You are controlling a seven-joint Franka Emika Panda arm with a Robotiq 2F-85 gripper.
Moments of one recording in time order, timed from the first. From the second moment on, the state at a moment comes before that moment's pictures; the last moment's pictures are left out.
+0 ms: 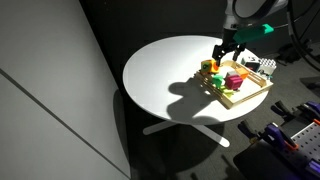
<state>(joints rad) 0.11 0.18 0.02 -2.30 -0.04 2.40 0.29</state>
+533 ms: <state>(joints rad) 0.11 0.03 0.06 -2.37 -0.04 2.26 0.28</state>
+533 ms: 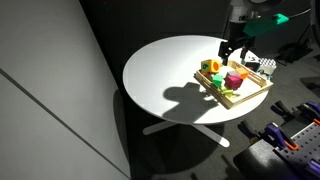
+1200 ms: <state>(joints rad) 0.12 -0.19 0.11 -2.49 0.01 2.17 0.26</state>
